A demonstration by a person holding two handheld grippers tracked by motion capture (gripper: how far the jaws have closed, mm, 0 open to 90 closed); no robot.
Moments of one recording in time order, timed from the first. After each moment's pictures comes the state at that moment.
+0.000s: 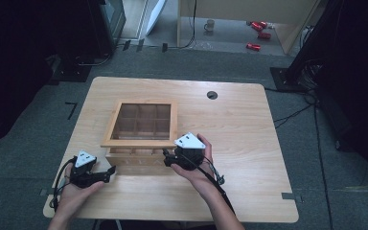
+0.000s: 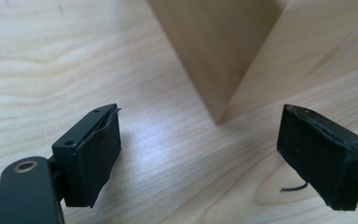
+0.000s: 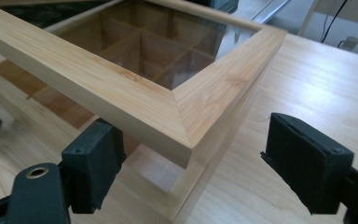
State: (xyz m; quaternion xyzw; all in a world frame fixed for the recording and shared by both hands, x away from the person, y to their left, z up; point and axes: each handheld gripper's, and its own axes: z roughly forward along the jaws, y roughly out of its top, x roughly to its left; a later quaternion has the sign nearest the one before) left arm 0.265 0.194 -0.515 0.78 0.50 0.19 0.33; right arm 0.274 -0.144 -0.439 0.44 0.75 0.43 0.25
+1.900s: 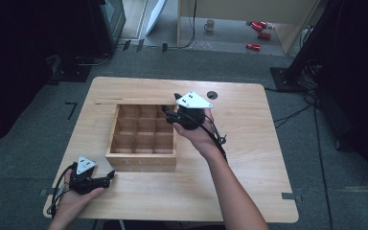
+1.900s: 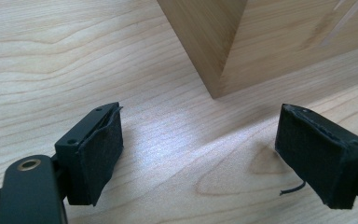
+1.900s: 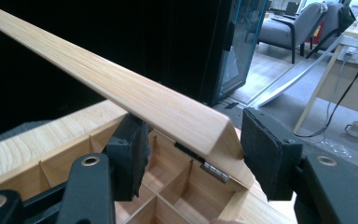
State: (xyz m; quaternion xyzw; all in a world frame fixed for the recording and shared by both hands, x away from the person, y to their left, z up) left arm 0.249 0.196 -0.517 0.78 0.50 0.20 0.33; right arm 0.354 -0.152 -0.363 0.35 0.72 0.53 0.28
